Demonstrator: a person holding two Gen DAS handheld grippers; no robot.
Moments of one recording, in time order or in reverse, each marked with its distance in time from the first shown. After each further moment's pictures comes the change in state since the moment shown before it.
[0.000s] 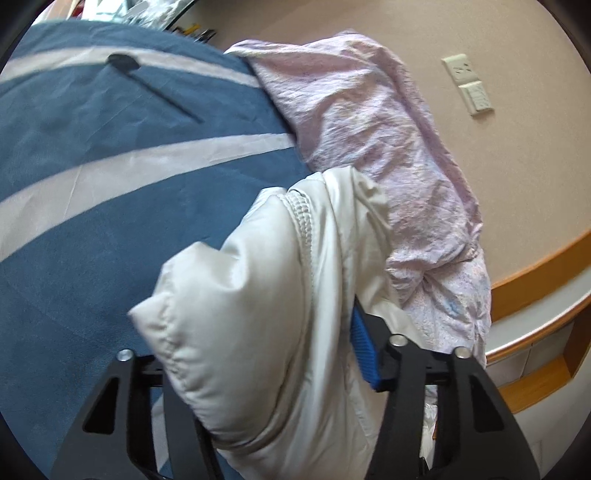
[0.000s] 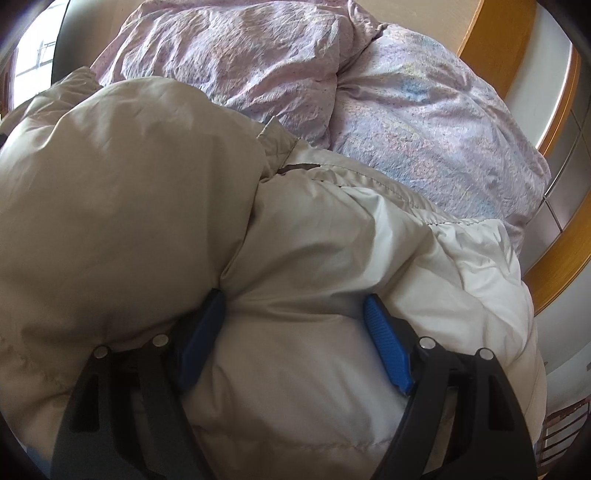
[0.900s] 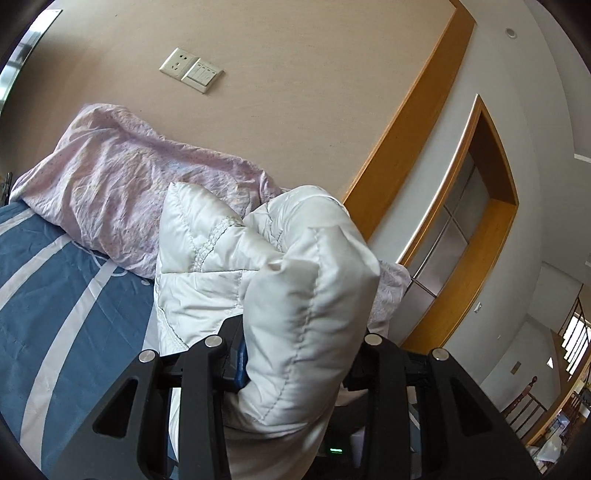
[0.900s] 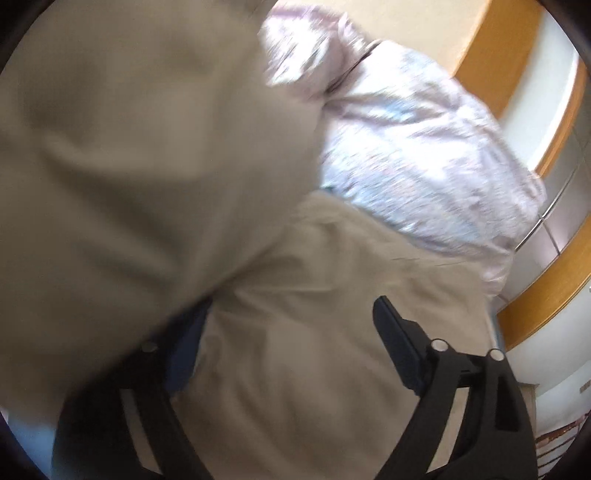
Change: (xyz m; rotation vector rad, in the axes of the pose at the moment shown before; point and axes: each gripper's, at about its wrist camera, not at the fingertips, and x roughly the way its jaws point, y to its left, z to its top) left arm -0.050 -0.210 -0.101 0.653 -0.087 -0.398; right arm -0.038 -0.061 0.003 -0.056 -0.071 0.024
